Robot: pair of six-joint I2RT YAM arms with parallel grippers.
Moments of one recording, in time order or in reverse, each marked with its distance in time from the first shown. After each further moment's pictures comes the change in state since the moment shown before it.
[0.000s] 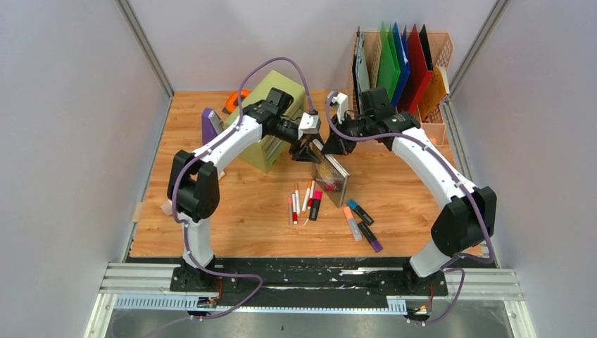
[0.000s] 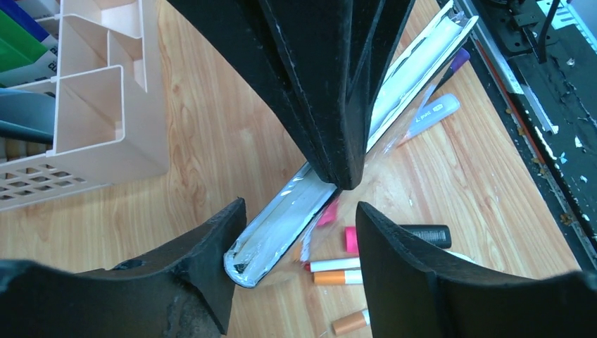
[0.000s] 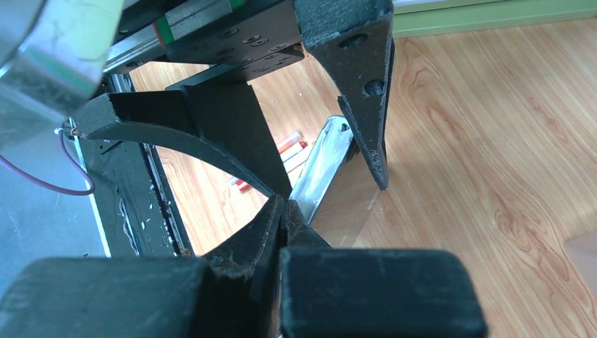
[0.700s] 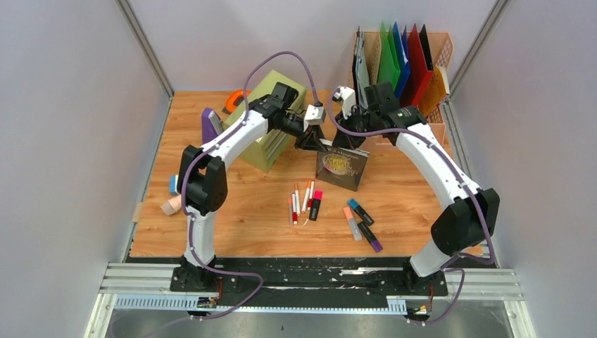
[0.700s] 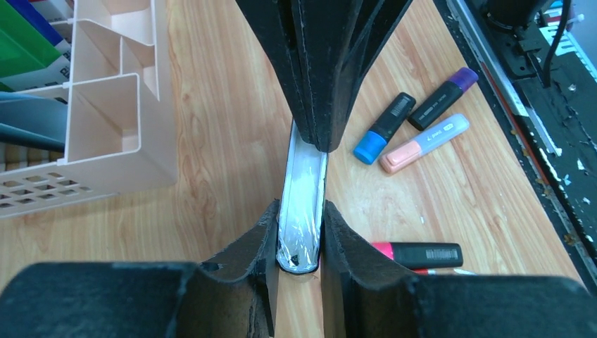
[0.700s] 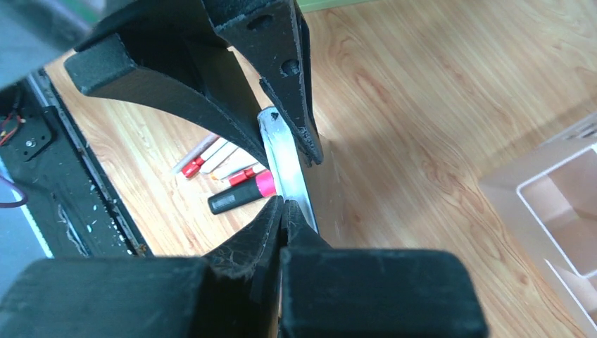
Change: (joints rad) left arm 0.003 0.094 0.128 -0.005 0.026 -0.079; right arm -0.012 0.005 0.080 -0.107 0.164 -0.051
